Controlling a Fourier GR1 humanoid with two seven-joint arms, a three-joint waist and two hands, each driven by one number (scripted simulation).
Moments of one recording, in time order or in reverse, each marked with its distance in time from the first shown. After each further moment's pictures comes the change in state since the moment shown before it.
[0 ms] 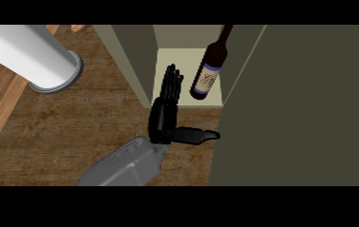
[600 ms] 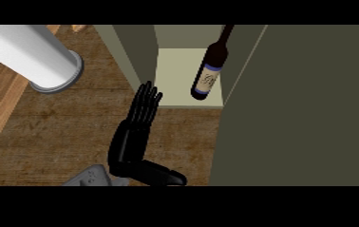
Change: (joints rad) left arm 0.227 0.290 -0.022 -0.460 -0.139 -0.034 0.107; right arm 0.049 -0.088 -0.039 -0.033 -0.101 0.118 -0.008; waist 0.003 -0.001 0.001
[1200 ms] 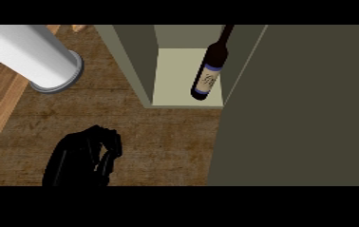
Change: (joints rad) left arm 0.233 0.308 0.131 -0.279 0.018 -0.166 0.020; right arm 0.072 -0.008 0.168 -0.009 -0.031 0.114 0.025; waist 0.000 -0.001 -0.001
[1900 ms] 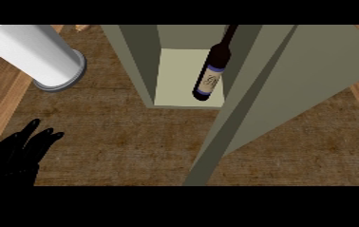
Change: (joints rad) left arm 0.338 0.236 0.234 -0.070 0.116 -0.242 -0.123; right arm -0.134 0.106 0.470 0.010 0.148 -0.221 0.179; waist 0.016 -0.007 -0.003
